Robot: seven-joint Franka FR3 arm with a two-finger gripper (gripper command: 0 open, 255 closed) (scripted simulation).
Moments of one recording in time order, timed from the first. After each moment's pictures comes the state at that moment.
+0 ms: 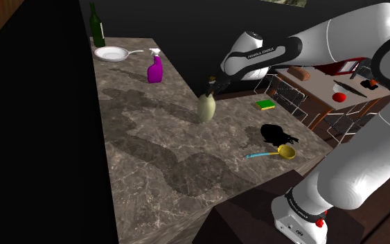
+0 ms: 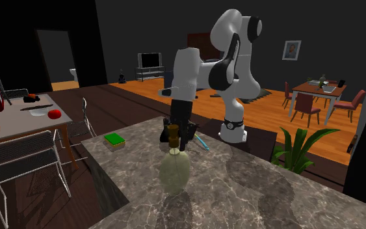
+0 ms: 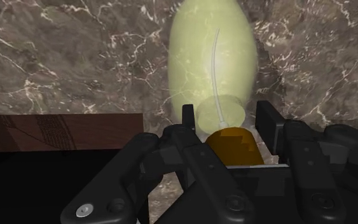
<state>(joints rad) 0.07 0.03 -0.13 -2.25 0.15 2.59 -0.06</state>
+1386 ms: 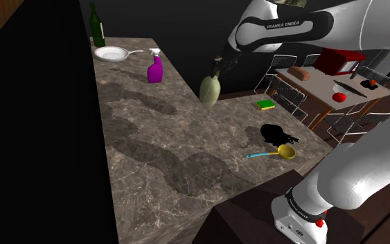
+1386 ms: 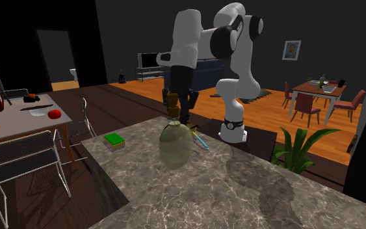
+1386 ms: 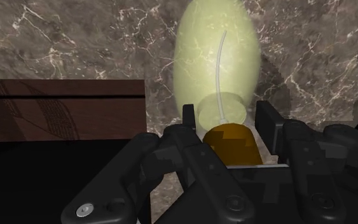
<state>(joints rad) 0.07 -0.10 -0.13 -2.10 0.09 2.32 0.00</state>
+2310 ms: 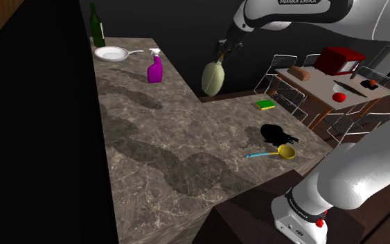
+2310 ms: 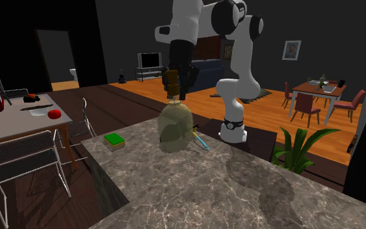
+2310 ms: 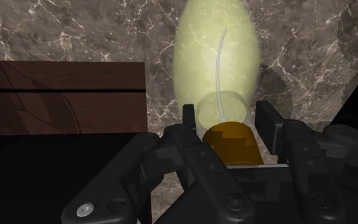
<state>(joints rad) 0.07 -0.12 -0.13 -1.94 0.07 2.14 0.02</state>
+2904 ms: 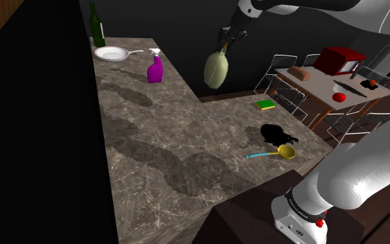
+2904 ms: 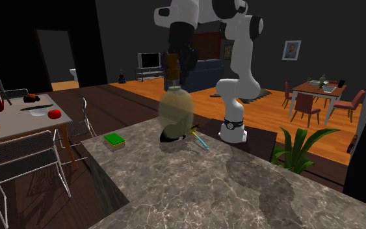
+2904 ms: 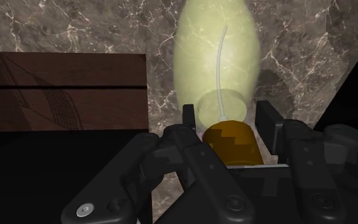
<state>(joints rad) 0.07 -0.12 -0.13 -1.82 0.07 2.02 0.03</state>
